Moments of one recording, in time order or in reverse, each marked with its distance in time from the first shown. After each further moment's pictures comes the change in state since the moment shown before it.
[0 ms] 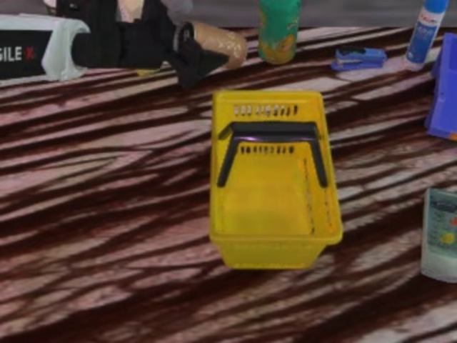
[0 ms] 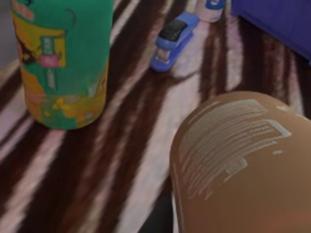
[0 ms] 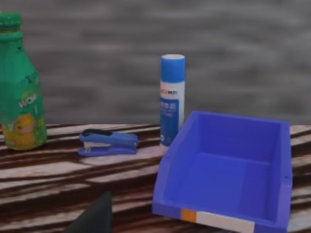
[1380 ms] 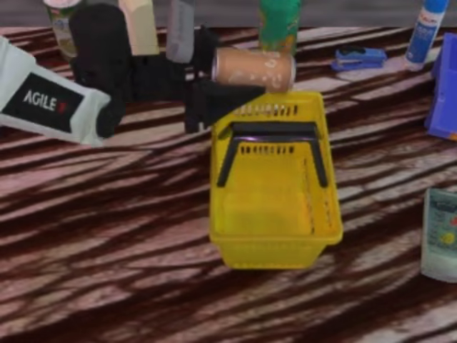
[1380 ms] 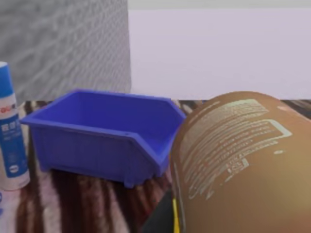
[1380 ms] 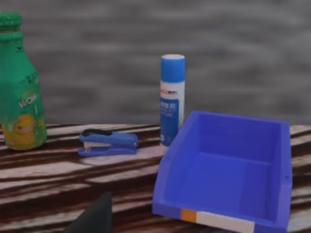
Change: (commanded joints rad) left arm -0.049 0.067 -0.250 0.906 0.470 -0.250; right arm 0.000 0.000 0.000 0.000 0.000 0.000
